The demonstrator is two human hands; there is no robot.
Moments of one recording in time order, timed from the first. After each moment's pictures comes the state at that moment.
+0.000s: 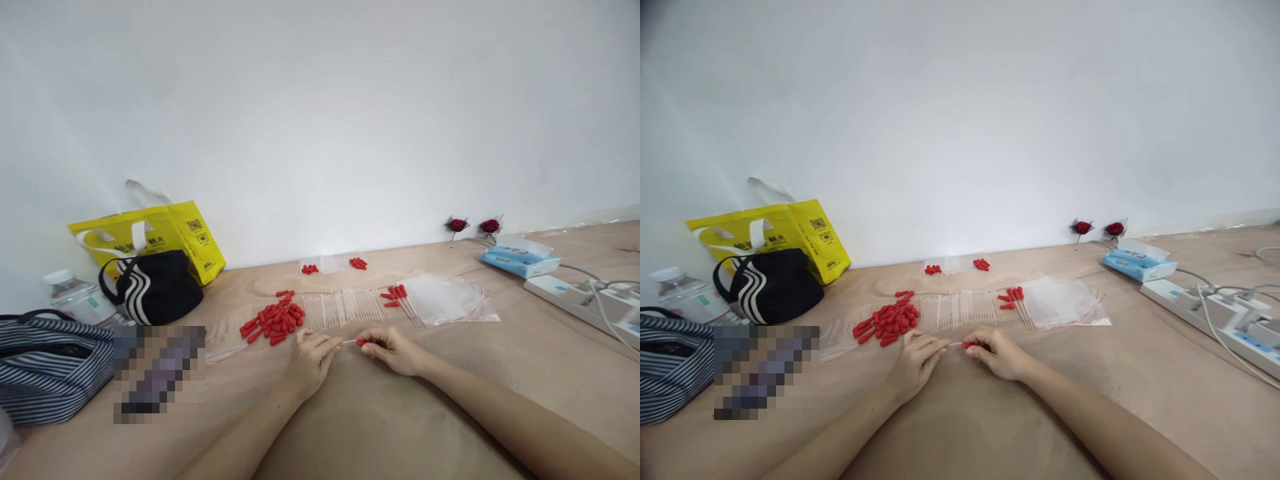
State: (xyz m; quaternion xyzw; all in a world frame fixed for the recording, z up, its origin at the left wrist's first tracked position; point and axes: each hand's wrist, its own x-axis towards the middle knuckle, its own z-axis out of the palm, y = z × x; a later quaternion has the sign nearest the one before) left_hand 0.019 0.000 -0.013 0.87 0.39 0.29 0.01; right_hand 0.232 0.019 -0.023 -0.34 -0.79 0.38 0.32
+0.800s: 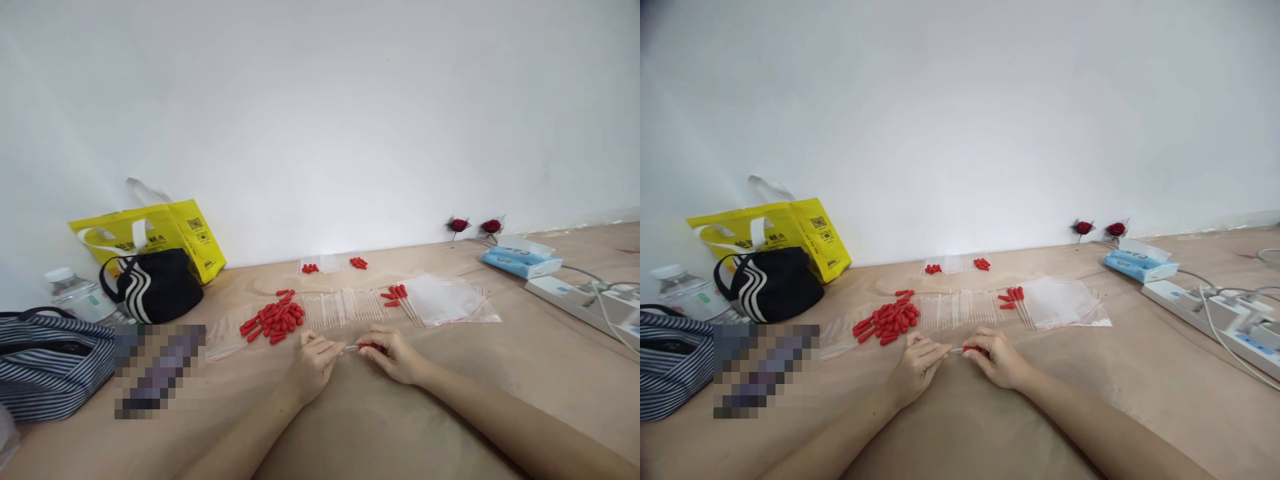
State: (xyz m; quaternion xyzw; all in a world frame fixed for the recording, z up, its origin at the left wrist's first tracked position) left_hand 0.023 -0.004 -0.011 0.89 0.35 0.28 -0.03; right_hand 0.230 0.008 -0.021 -0.32 -0.84 0.24 0.37
